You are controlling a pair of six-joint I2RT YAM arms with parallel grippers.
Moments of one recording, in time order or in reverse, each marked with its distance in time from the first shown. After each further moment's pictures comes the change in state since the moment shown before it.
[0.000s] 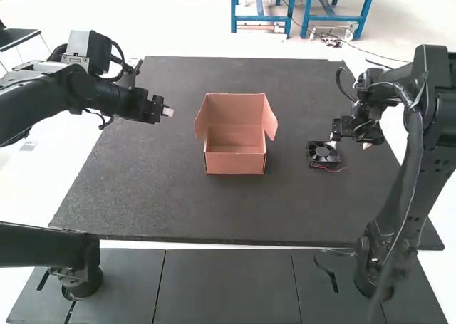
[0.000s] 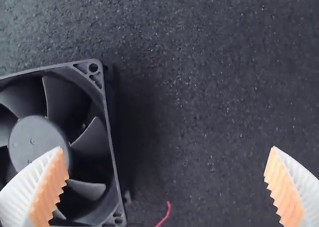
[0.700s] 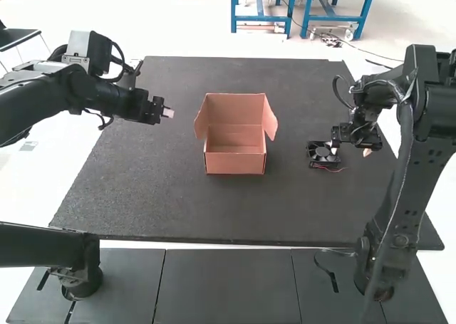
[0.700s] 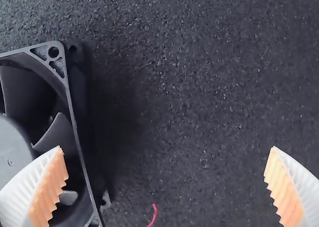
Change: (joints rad) left arm 0.000 0.000 0.000 -0.010 0.013 0.008; right arm 0.000 0.100 0.052 -0.062 0.045 -0.001
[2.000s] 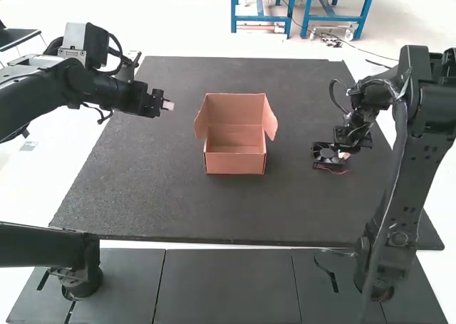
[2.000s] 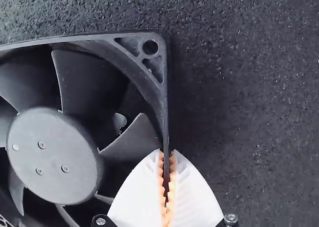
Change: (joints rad) left arm 0.000 0.000 0.039 0.005 0.006 0.000; right arm 0.006 0.060 0.042 -0.075 -0.103 0.008
